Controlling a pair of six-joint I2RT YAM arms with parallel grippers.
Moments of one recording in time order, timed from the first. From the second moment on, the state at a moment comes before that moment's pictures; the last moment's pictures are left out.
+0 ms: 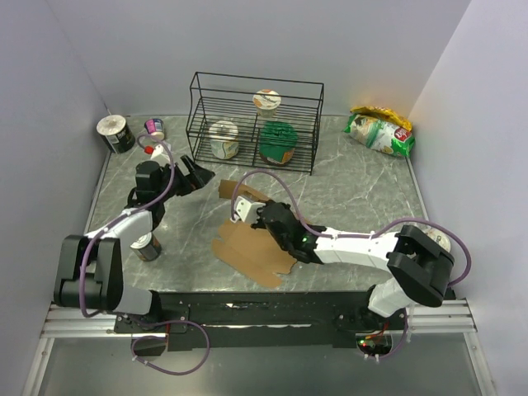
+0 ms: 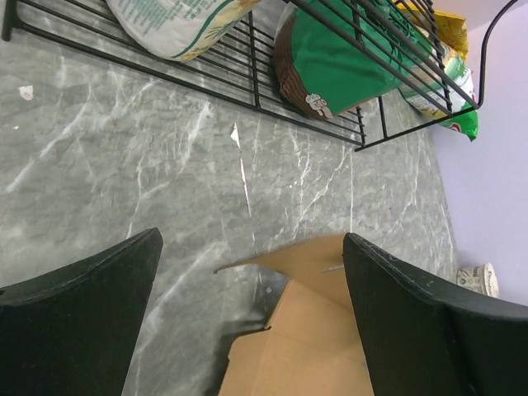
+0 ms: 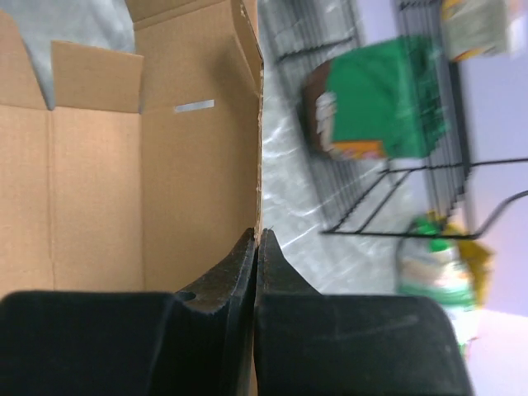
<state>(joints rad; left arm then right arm) -0.08 1.39 0.67 0.40 0.43 -0.63 1.01 1.48 0.77 0.25 0.52 -0.69</state>
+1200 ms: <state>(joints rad) -0.08 1.82 0.55 0.99 0.79 -0.82 1.22 1.56 0.71 0.38 0.65 -0.65</state>
